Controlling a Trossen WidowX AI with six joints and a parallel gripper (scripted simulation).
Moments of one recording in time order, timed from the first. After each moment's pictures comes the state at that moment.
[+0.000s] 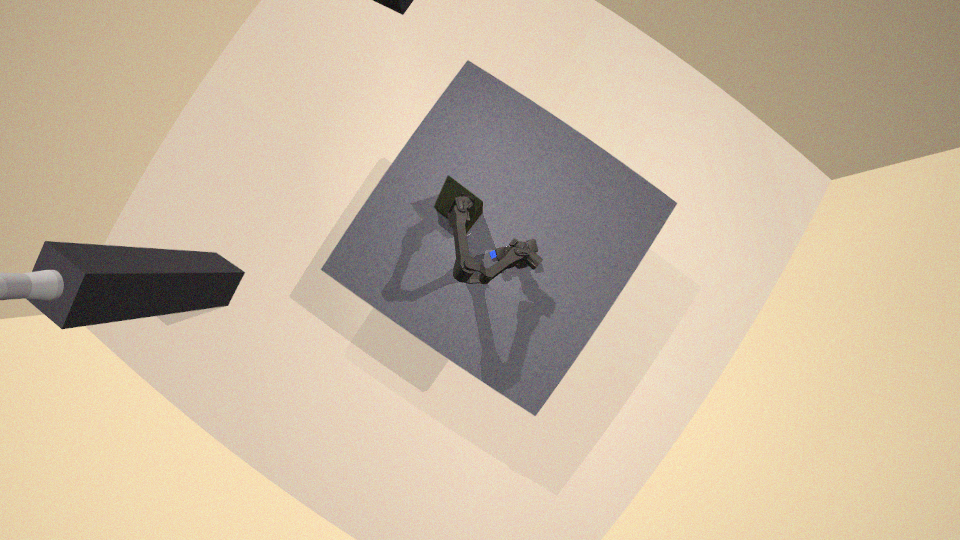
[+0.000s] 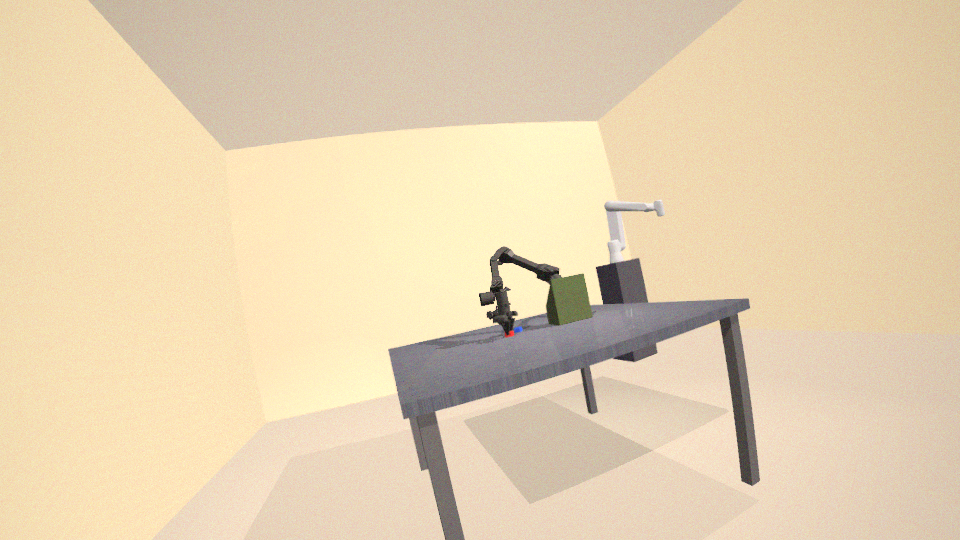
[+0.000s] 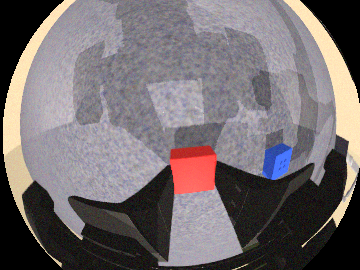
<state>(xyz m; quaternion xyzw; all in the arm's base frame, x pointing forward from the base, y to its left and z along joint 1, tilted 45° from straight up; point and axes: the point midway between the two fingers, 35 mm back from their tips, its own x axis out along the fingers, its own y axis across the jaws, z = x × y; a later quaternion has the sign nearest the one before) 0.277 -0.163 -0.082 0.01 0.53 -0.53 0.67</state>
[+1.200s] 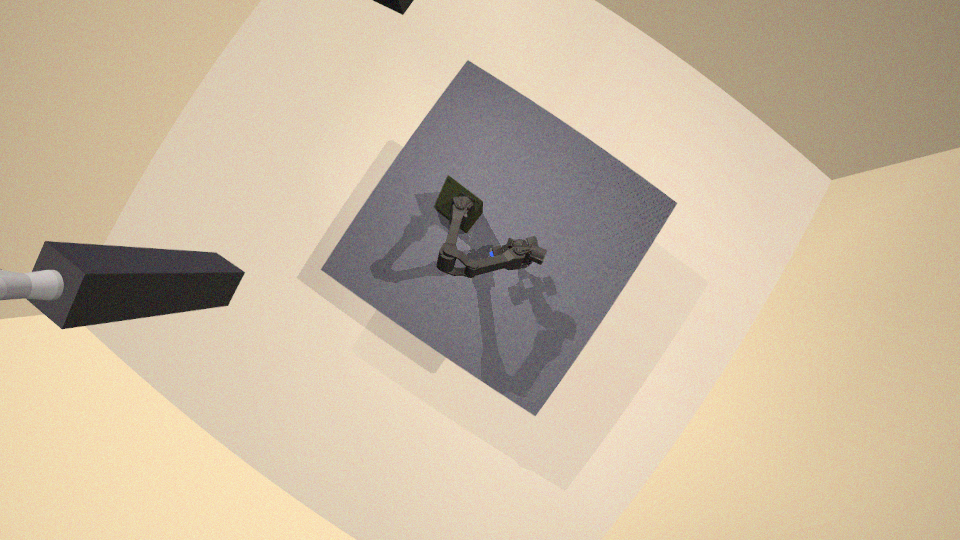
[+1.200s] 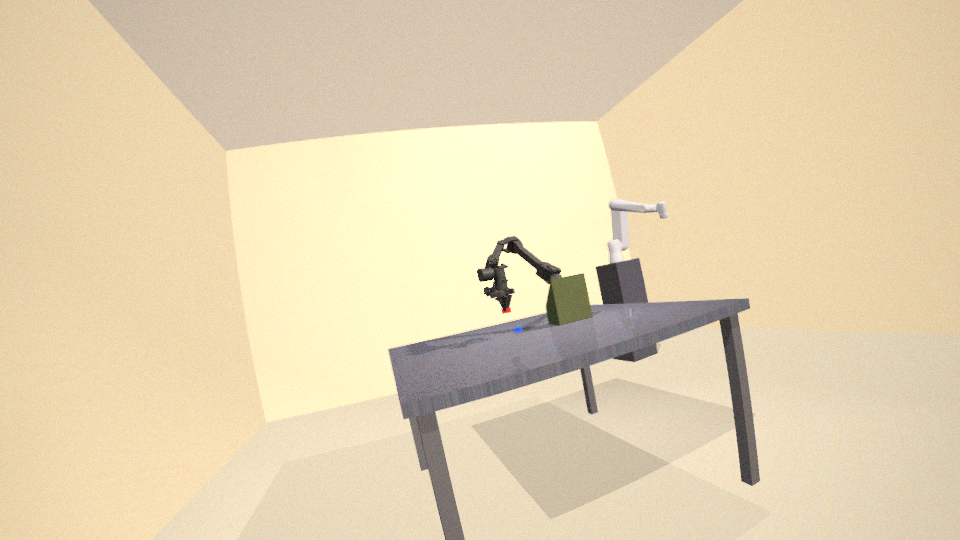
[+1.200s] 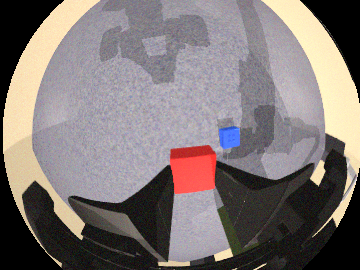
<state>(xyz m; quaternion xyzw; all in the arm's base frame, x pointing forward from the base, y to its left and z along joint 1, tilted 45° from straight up) 0.275 -0.092 0.006 0.00 0.53 -0.52 0.67</state>
